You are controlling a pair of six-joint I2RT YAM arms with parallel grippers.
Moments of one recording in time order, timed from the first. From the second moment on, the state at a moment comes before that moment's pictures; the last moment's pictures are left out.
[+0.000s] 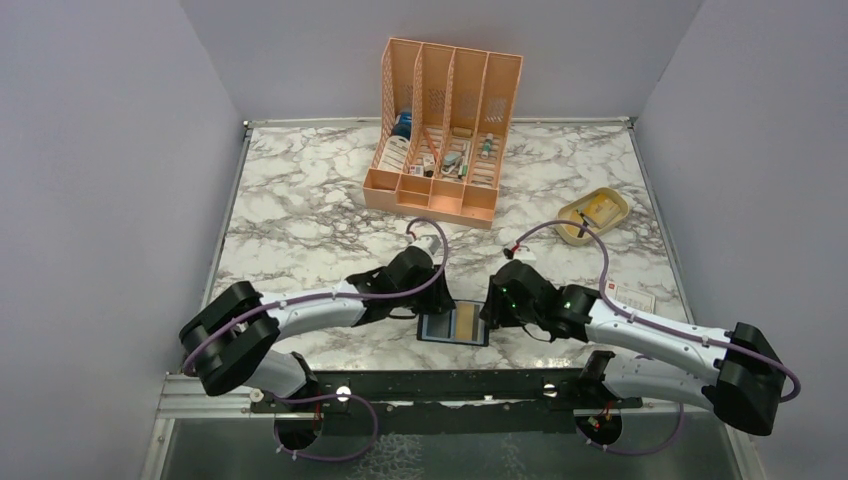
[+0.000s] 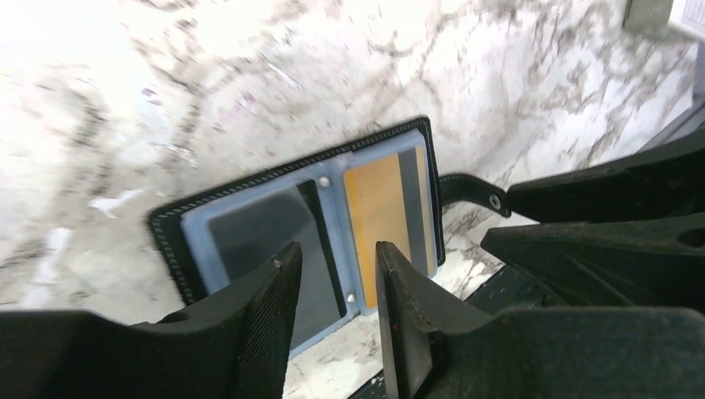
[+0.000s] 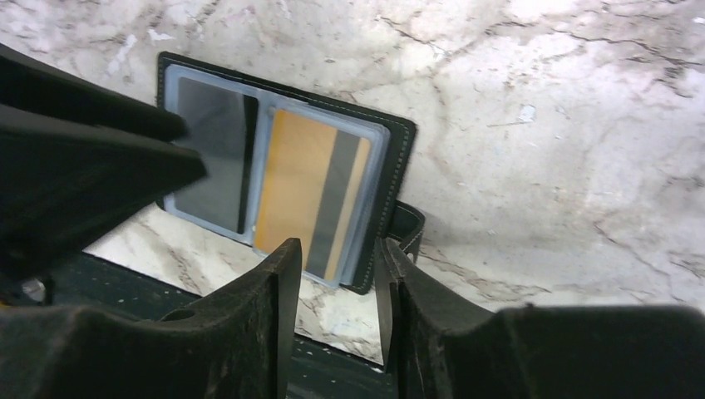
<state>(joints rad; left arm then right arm) -0.96 1.42 0.63 0.04 0.06 -0.83 0.95 1.04 0.57 -0.43 0.20 0.84</state>
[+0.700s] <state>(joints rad) -0.74 1.30 0.47 0.01 0.17 -0.78 0.95 1.04 0.61 -0.61 0.27 0.85</state>
